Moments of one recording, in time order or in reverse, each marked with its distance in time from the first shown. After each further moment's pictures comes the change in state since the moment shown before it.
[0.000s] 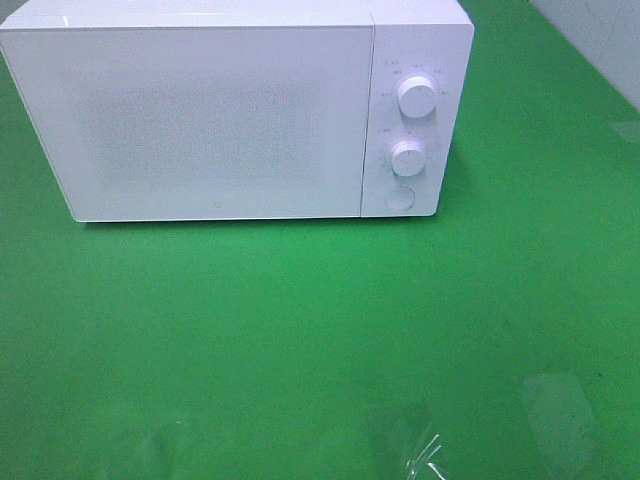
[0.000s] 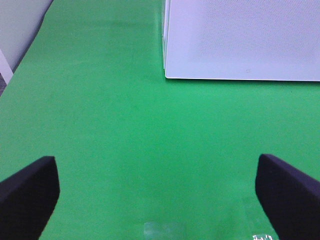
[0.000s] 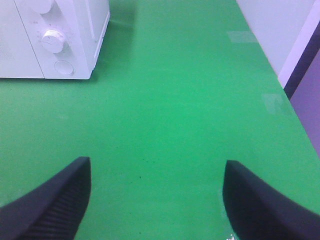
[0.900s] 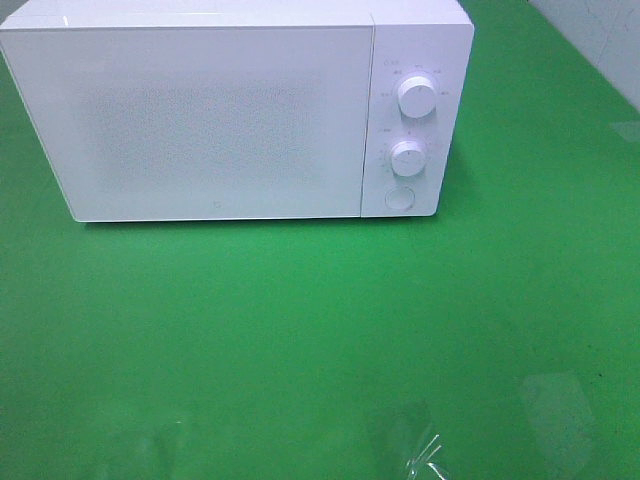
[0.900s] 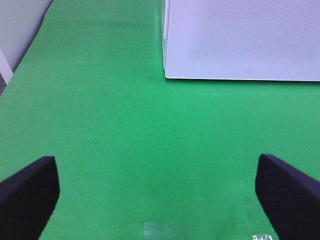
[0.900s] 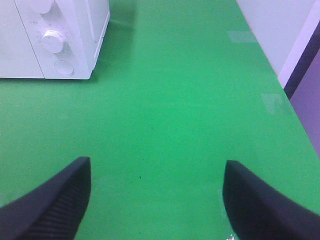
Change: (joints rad) left arm 0.000 0.000 0.000 0.000 0.000 0.000; right arm 0.000 0.000 0.000 0.000 0.000 0.000
